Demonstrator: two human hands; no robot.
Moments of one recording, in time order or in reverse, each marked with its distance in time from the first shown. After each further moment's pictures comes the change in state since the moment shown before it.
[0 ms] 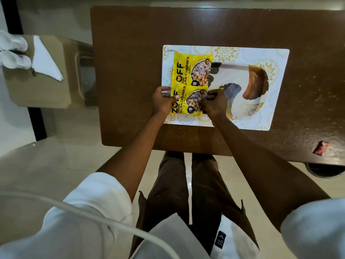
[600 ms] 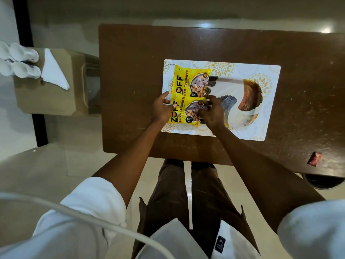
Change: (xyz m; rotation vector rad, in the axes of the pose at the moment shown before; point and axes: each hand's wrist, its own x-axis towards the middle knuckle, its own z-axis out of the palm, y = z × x) left_hand -0.004 0.009 -0.002 0.212 -0.060 0.099; right_hand -0.010 -0.001 -0.013 -0.120 -0.103 -0.144
